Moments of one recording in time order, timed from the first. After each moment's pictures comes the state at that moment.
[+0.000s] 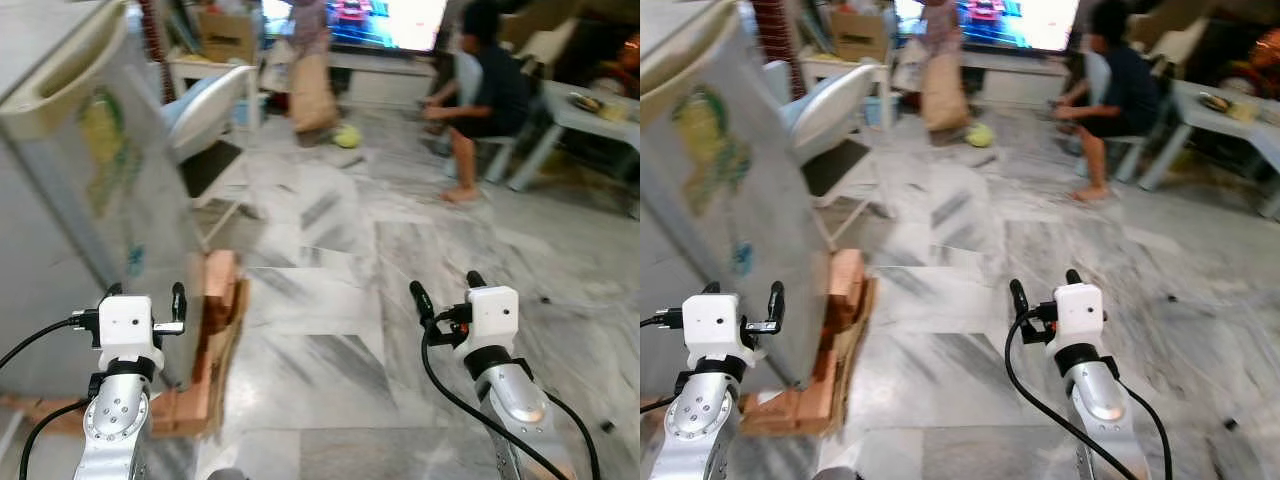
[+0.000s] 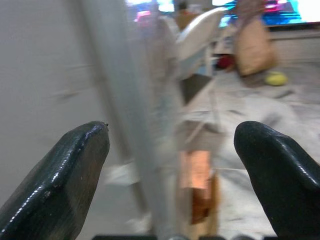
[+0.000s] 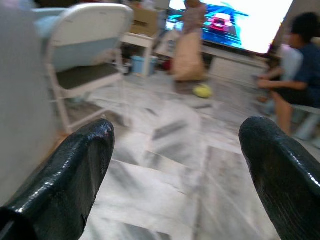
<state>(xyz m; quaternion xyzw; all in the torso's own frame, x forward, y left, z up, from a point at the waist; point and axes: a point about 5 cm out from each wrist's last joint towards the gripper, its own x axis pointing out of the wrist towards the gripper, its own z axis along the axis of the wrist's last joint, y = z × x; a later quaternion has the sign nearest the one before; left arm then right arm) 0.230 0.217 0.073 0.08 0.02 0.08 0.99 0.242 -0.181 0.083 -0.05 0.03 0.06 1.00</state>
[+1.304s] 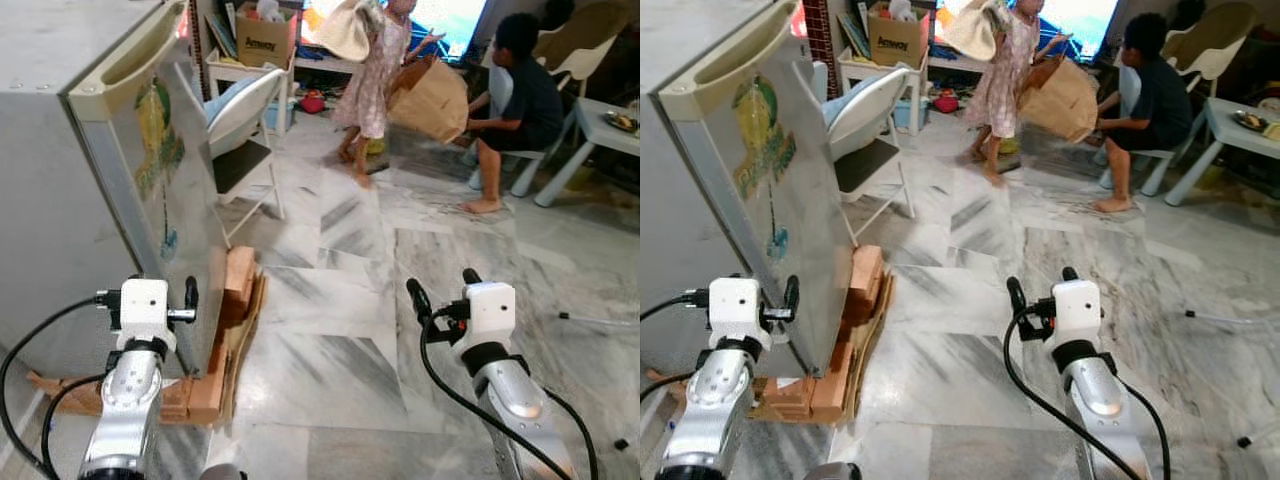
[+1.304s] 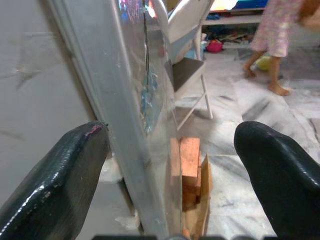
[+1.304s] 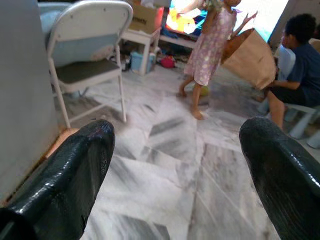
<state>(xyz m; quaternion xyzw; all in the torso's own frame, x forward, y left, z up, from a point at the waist) 0.287 0.223 0.066 0.09 0.05 0.07 0.99 0.239 -0.185 0.086 -0.05 0.04 0.07 1.00</state>
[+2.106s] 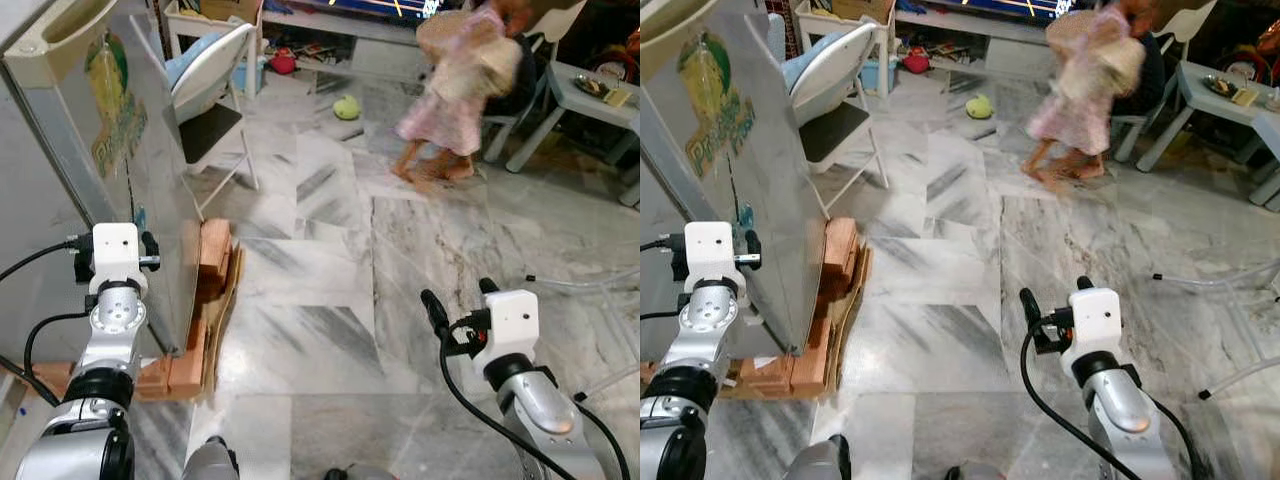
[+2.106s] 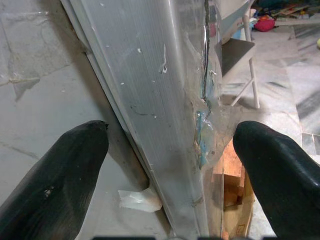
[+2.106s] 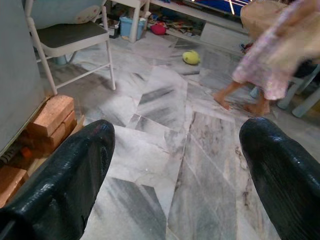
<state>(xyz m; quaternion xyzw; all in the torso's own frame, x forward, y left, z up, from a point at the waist) 0.326 0.260 0.083 0.13 0.05 0.18 0.97 0.224 -0.195 0.093 -0.06 0.07 0.07 0.99</state>
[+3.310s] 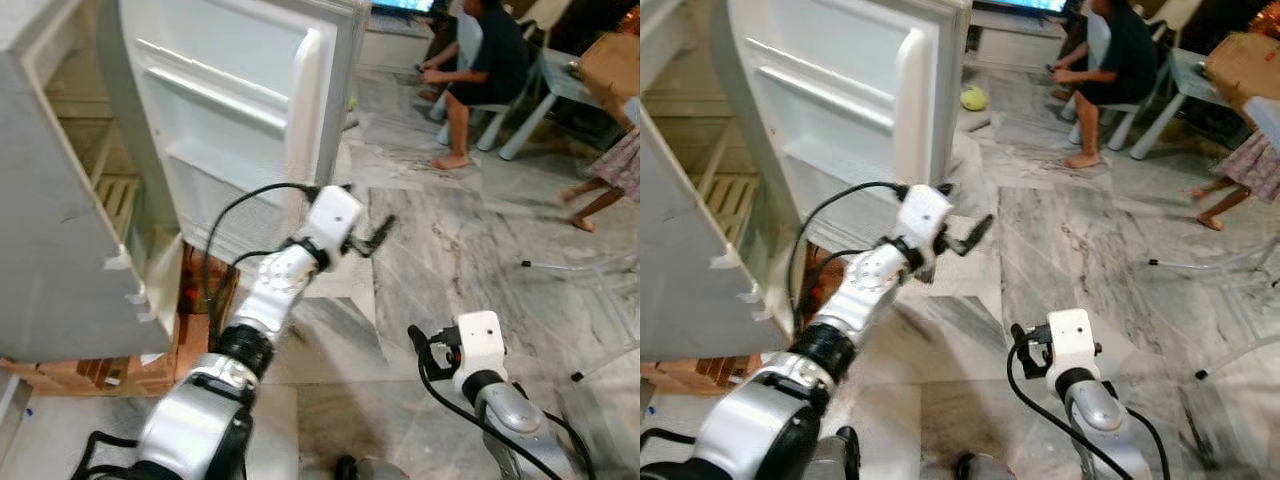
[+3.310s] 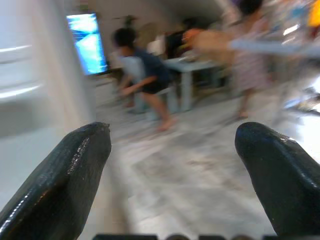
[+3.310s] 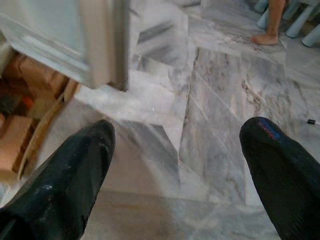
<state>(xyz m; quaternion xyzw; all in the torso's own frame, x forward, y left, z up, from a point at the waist) 0.356 0.075 0.135 0.11 -0.07 -0.30 0.95 0.231 -0.183 0.042 -0.04 0.18 0.06 0.98</state>
